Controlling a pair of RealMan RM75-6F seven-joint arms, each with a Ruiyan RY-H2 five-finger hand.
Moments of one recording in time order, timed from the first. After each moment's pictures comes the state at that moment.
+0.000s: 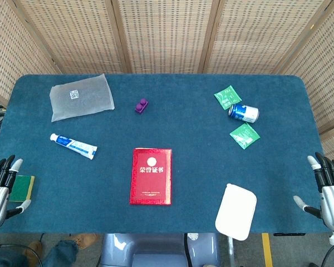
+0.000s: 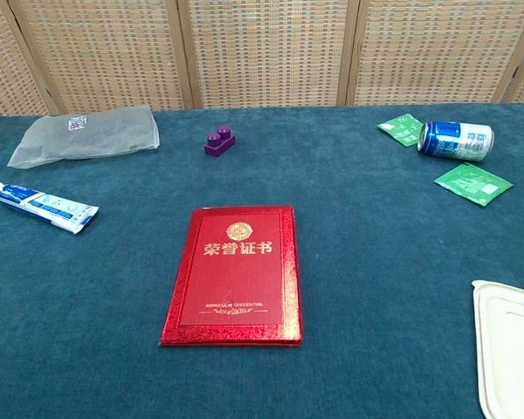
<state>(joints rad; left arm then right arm) -0.02 -1.11 -0.01 -1.74 1.59 1.58 0.26 0.03 -1.07 0.09 -1.68 -1.57 1.62 -0.02</state>
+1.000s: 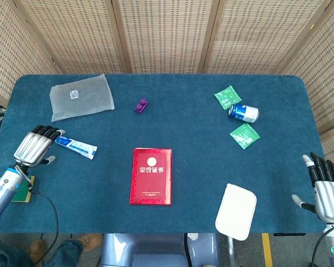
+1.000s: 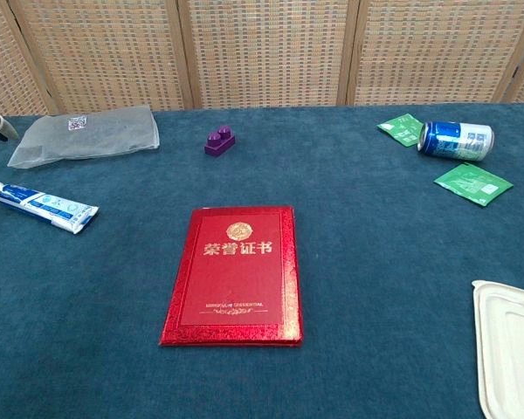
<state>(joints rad) -0.52 -1.39 -0.08 -0.90 1.65 1.08 -0.11 0.07 -1.11 0.10 -1.65 -1.44 1.48 -0.10</state>
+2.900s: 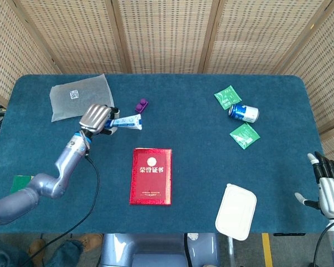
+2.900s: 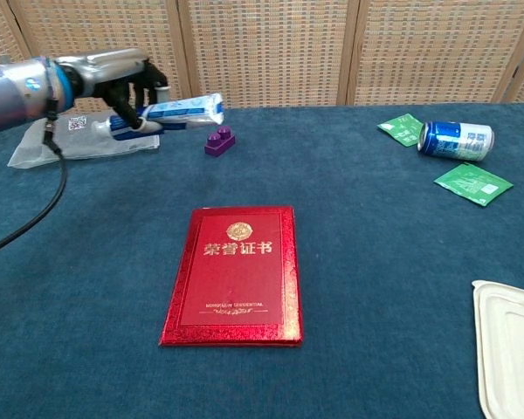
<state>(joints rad) -0.94 -1.58 -0.29 -1.04 1.19 0.75 0.08 0.09 -1.09 0.12 -1.62 -1.36 1.41 -0.02</state>
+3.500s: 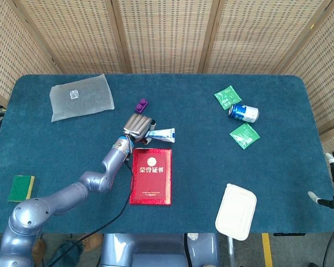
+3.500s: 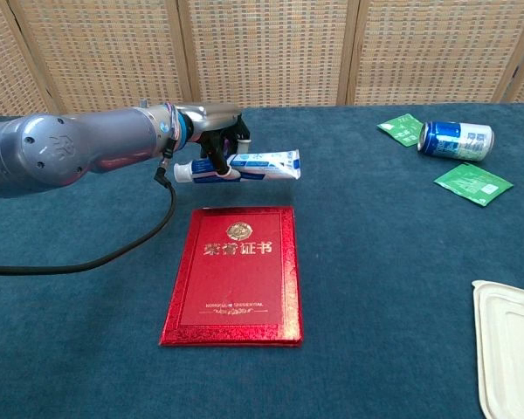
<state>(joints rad) -1.18 -1.88 -0.32 -0.75 0.92 0.54 0.30 0.08 -1.08 0.14 -1.56 -1.28 1.37 0.06</state>
